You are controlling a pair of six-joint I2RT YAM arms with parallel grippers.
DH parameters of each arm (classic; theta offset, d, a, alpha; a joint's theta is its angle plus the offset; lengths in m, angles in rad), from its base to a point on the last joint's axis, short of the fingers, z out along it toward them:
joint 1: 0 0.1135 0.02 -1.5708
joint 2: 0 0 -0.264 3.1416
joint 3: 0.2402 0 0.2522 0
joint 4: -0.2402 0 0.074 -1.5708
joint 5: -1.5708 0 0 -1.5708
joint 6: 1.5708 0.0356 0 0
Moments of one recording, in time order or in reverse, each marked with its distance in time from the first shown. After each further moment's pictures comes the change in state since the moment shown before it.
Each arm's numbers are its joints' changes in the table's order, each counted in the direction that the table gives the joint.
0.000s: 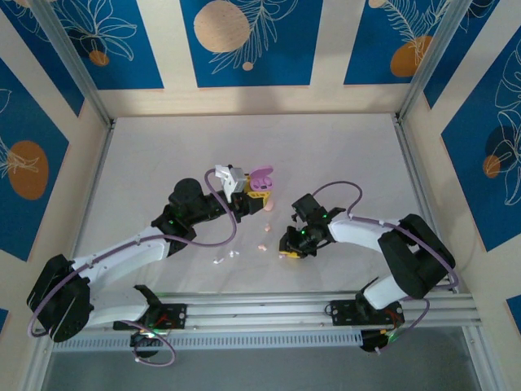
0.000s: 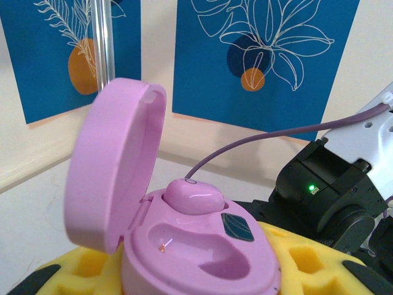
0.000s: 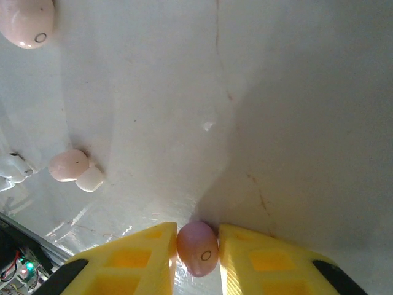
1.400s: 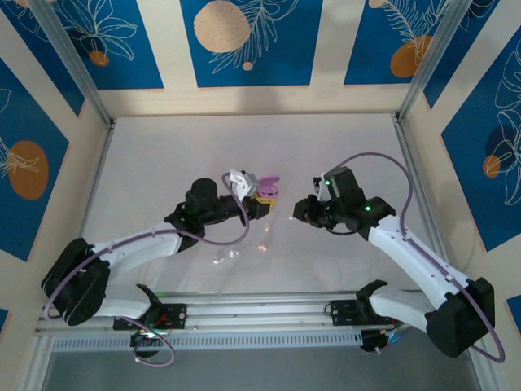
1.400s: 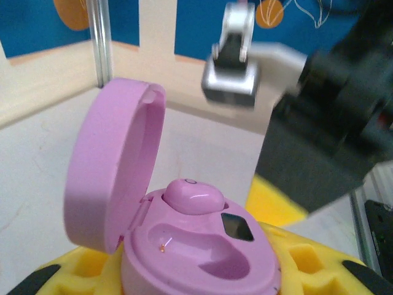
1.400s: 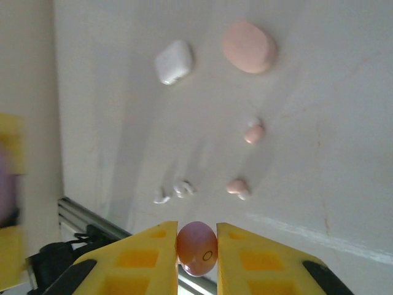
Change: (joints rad) left arm -0.022 0.156 0.000 -0.038 0.014 0.060; right arm -0.138 -0.442 0.256 -0.269 -0.051 -0.090
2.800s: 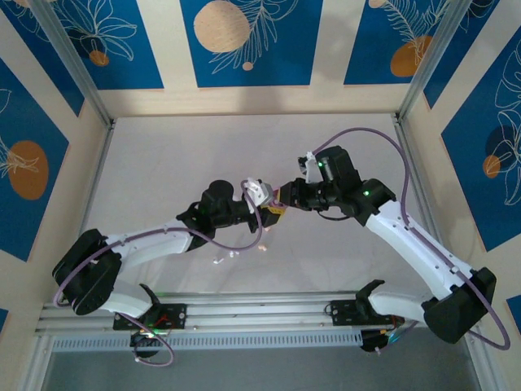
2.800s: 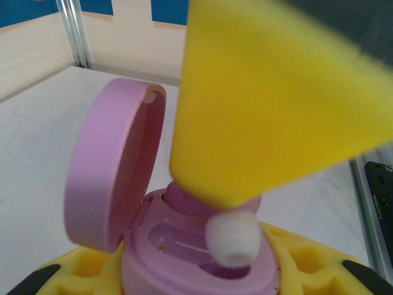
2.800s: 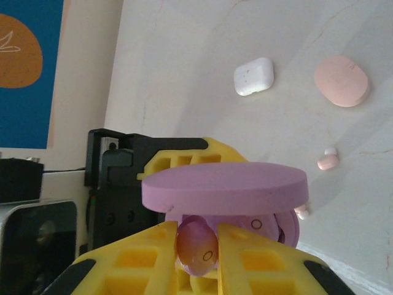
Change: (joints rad) left arm -0.062 0.063 0.058 -0.089 0.023 0.098; right arm 0.103 0.112 0.224 -0.043 0.011 -0.064
